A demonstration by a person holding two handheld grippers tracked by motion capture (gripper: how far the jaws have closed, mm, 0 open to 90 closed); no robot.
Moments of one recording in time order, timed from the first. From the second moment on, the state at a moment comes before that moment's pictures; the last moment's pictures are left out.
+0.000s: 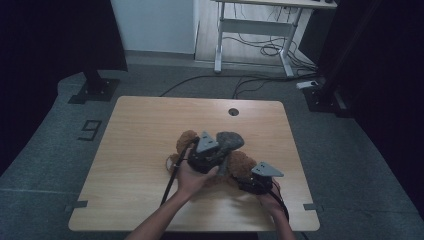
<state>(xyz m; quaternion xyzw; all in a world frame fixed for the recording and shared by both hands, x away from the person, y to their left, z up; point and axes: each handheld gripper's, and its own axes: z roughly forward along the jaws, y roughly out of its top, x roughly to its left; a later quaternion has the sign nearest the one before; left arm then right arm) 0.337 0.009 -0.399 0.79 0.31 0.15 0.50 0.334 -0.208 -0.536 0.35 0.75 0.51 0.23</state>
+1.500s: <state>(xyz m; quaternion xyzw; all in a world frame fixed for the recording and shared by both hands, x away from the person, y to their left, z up) 0.379 0.056 -0.441 0.80 0.40 0.16 0.42 0.333 -0.210 -0.539 0.35 0.75 0.51 0.23</state>
